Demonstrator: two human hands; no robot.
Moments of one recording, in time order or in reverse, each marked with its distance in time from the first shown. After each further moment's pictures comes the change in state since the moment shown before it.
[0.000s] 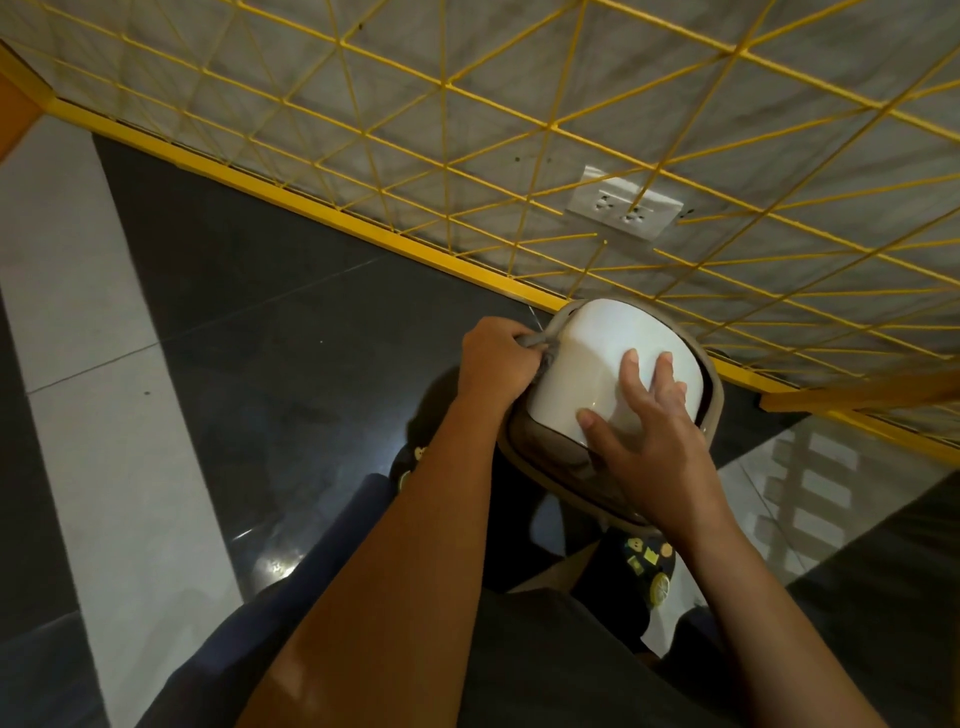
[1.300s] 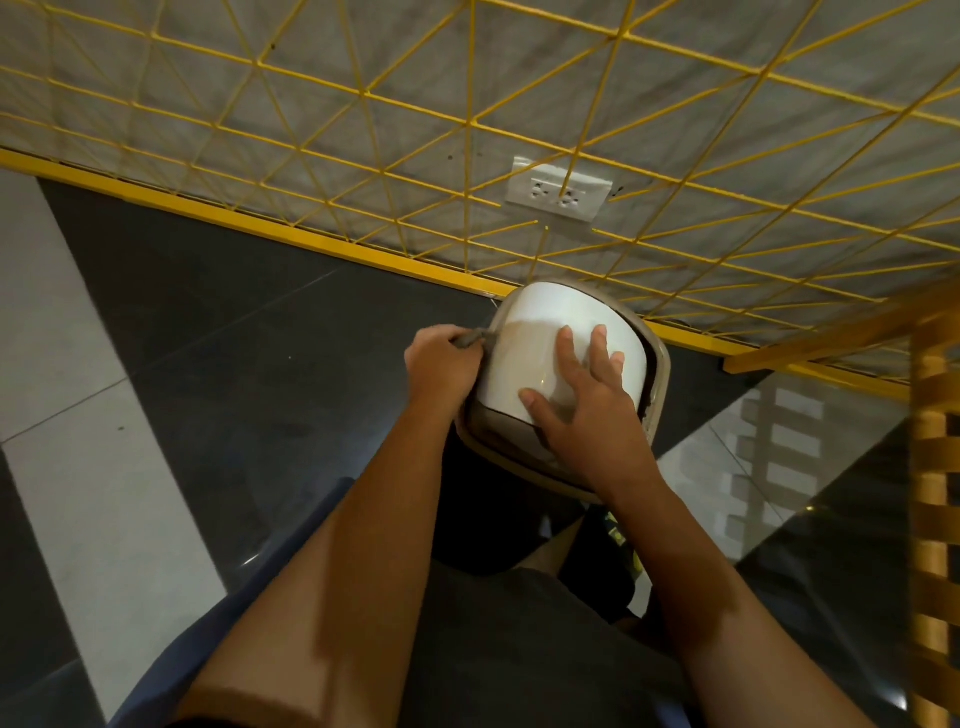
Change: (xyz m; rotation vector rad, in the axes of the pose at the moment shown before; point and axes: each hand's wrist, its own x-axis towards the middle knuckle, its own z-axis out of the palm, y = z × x) left_hand -0.010 -0.008 0.008 0.052 0.142 -0.031; right_hand 0.004 0.008 0.010 0.026 -0.019 0.009
